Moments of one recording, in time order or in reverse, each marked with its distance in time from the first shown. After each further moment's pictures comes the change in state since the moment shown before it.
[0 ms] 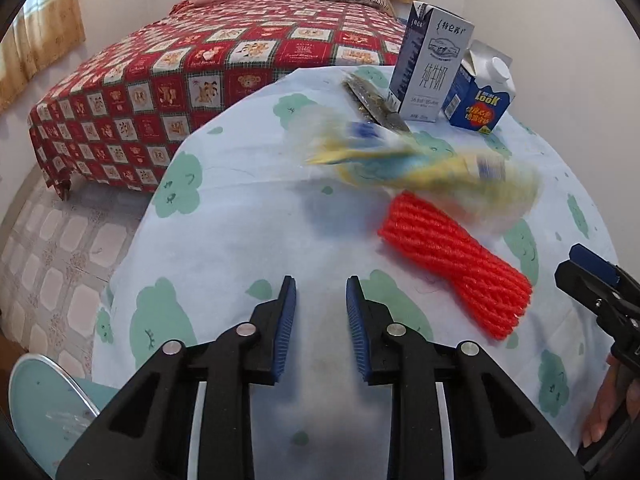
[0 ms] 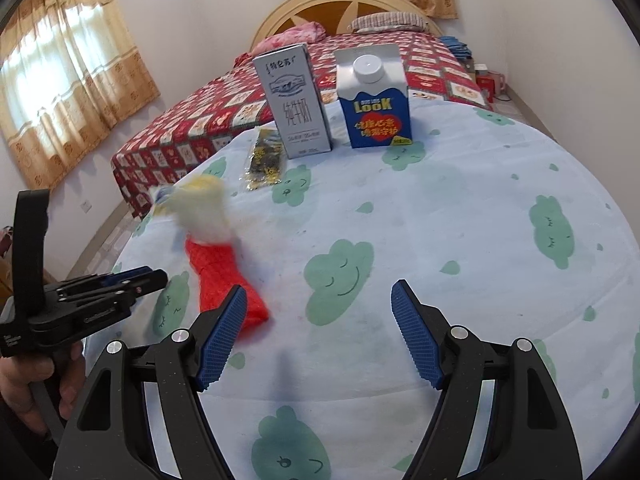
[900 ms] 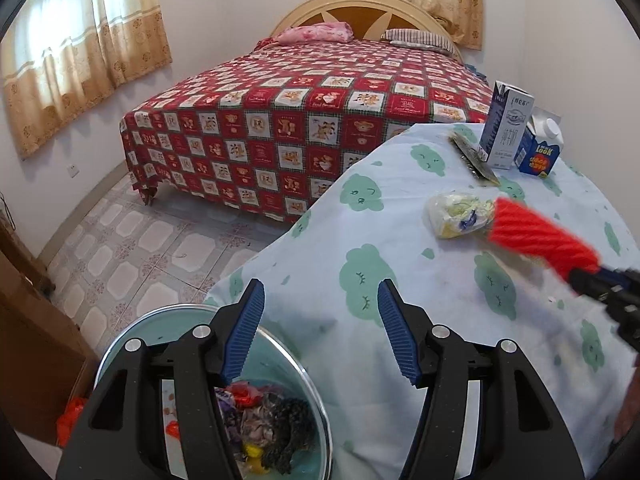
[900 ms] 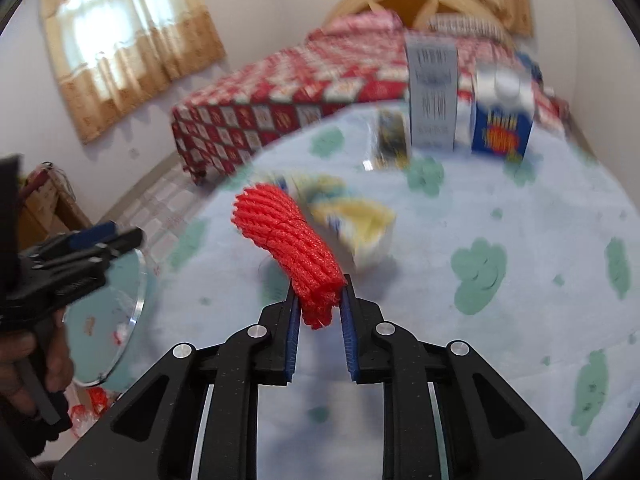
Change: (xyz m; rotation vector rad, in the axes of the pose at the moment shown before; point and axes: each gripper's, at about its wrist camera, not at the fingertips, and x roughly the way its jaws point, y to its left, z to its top) left arm -0.104 0.071 -0.051 -0.096 -0.170 0.260; right arm -0.034 0.086 -0.016 -0.214 0.008 0.155
